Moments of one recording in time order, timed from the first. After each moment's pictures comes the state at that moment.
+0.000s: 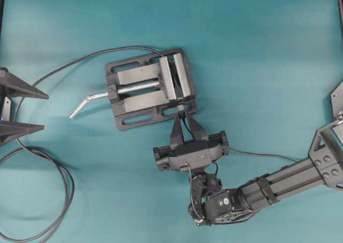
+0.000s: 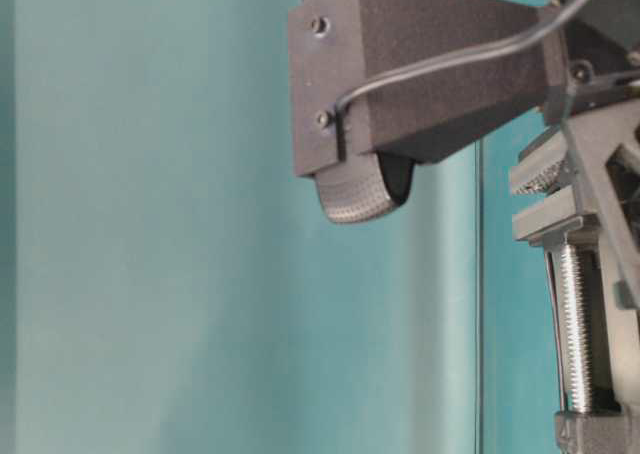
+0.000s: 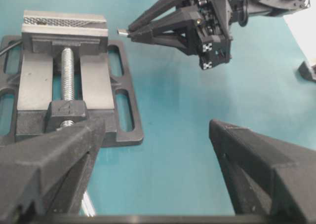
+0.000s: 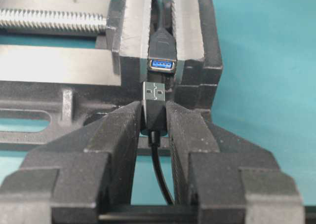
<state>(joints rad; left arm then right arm) -0.06 -1.30 1.51 -0.06 0.00 -0.13 0.47 0.70 0.07 1.93 -1.62 -0.81</state>
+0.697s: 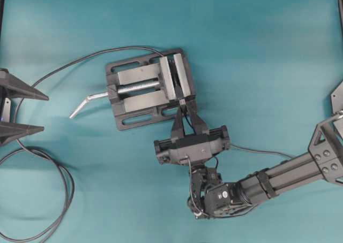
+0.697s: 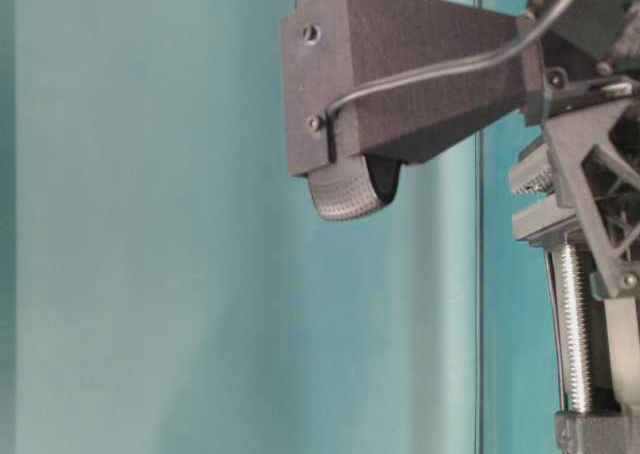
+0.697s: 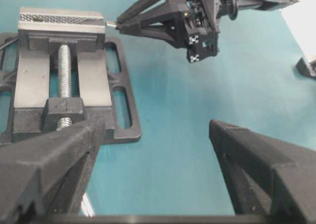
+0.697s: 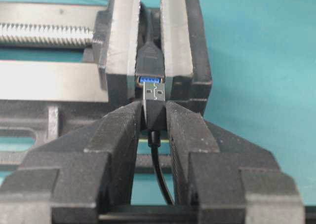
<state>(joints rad) -0.07 -1.29 1.51 -0.06 0.00 -0.13 0.44 0.69 0.09 1.93 -1.62 -0.81</state>
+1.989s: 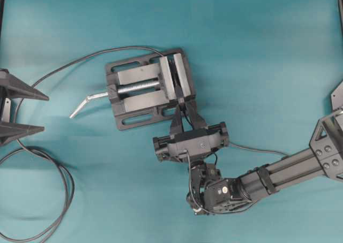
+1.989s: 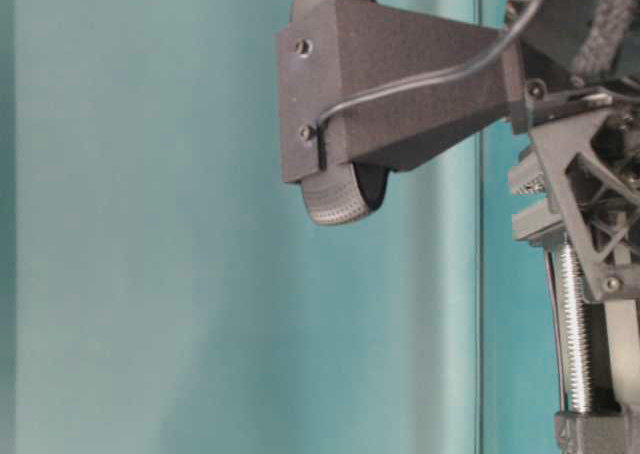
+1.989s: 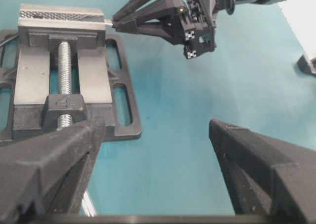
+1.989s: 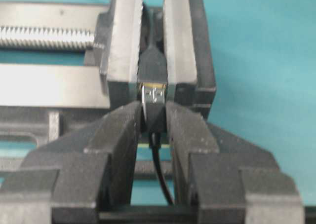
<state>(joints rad) -0.07 -1.30 1.52 -0.06 0.00 -0.13 0.42 0.67 0.10 1.93 -1.60 -0.81</state>
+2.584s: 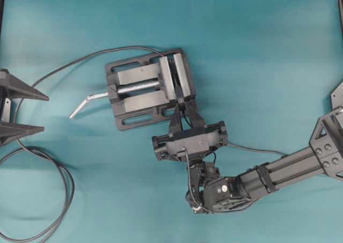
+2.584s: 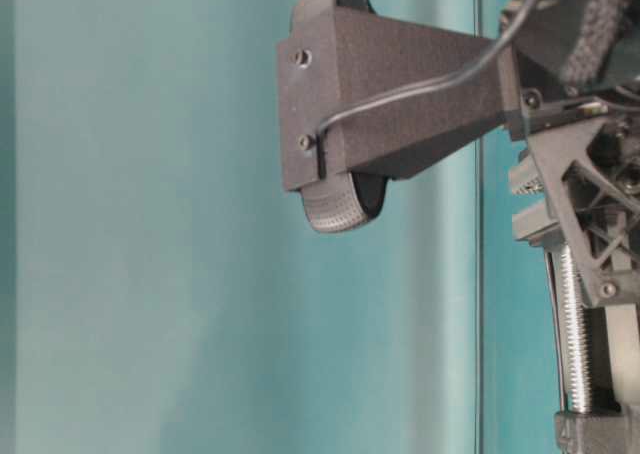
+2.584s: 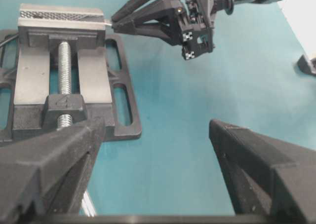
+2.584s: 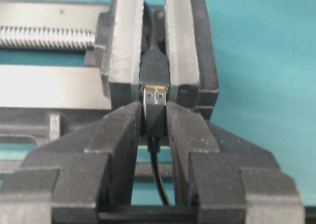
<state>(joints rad) -0.07 -1.29 1.52 -0.06 0.00 -0.13 0.41 0.67 0.10 1.92 -1.57 -0.81</state>
